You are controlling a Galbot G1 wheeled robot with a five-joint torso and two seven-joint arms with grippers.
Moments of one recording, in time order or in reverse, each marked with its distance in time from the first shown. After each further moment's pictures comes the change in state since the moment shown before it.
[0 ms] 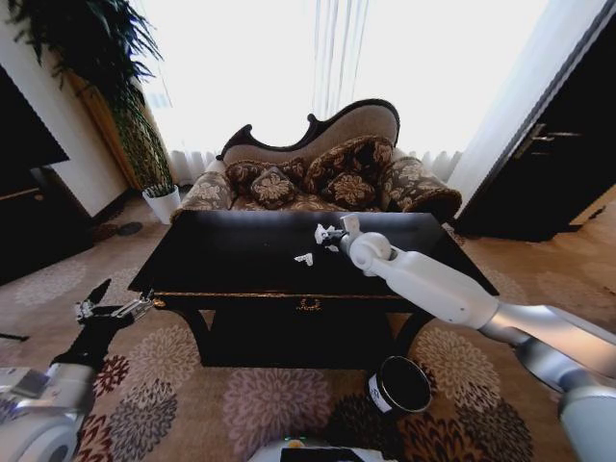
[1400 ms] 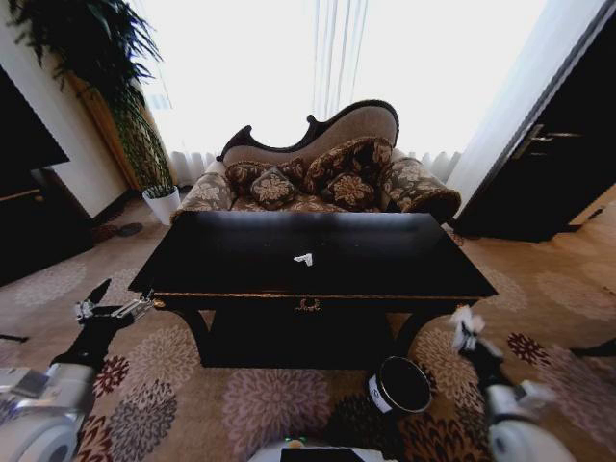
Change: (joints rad) left arm 0.000 0.000 0.000 0.000 0.000 0.000 0.000; right arm -1.704 0.451 1.423 0.179 -0.772 0.674 -0.453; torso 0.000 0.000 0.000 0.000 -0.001
